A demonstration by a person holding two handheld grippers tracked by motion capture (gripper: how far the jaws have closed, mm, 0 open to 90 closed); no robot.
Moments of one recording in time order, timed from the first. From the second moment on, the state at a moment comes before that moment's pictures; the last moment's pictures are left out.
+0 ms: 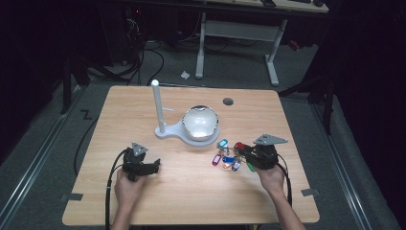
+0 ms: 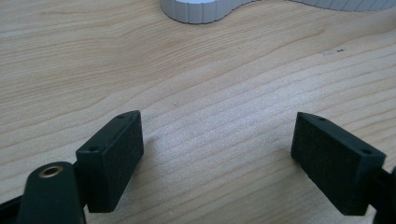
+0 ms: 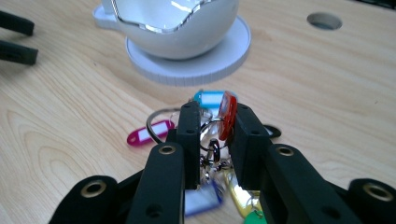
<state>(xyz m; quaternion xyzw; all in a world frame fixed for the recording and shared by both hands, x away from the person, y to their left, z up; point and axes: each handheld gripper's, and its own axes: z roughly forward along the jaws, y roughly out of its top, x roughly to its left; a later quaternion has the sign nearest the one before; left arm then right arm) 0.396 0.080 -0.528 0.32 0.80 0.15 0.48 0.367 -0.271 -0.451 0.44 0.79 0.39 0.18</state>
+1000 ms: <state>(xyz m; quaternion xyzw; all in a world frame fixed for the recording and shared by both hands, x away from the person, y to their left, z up) 0.396 0.080 -0.528 0.32 0.80 0.15 0.48 0.373 -0.274 -0.359 0.39 0.78 0.43 0.22</state>
